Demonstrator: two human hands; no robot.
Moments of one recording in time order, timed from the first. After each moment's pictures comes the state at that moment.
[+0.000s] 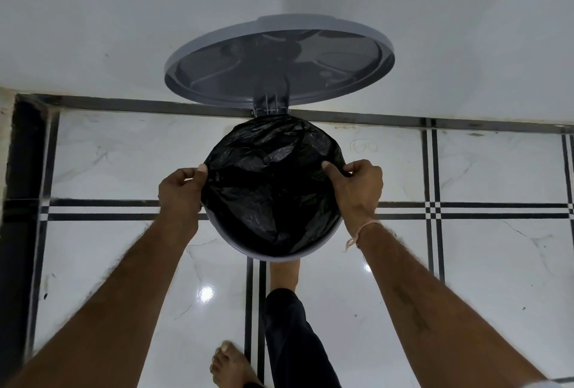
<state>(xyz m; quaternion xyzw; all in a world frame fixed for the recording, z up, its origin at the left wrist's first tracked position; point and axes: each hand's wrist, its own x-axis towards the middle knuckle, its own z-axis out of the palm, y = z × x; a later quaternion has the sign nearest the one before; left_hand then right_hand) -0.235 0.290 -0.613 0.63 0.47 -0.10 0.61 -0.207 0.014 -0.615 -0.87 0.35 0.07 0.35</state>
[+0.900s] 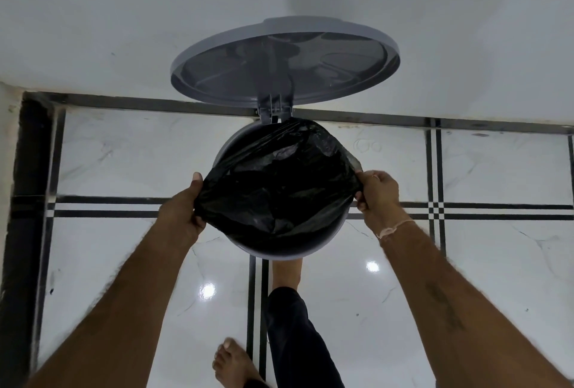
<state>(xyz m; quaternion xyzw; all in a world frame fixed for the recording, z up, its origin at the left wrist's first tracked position) -0.250 0.309 -0.625 0.43 0.60 -0.20 0.65 -0.201 -0.017 -0.602 -0.64 0.50 0.15 0.56</state>
